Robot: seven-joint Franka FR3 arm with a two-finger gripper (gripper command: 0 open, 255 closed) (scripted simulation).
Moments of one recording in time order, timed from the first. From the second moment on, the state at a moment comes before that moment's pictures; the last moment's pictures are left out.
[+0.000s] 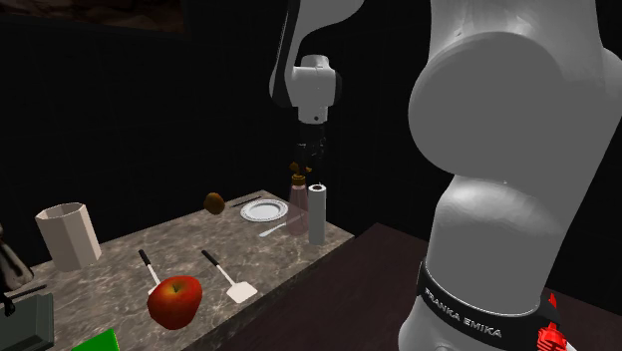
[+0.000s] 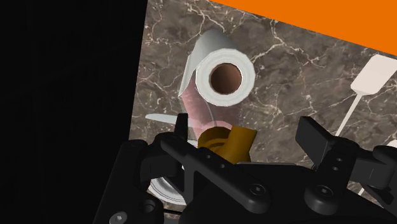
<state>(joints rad) -0.22 0.39 -0.29 -2.13 0.23 2.53 -0.83</state>
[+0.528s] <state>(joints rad) -0.22 0.39 -0.29 -2.13 0.23 2.53 -0.83</state>
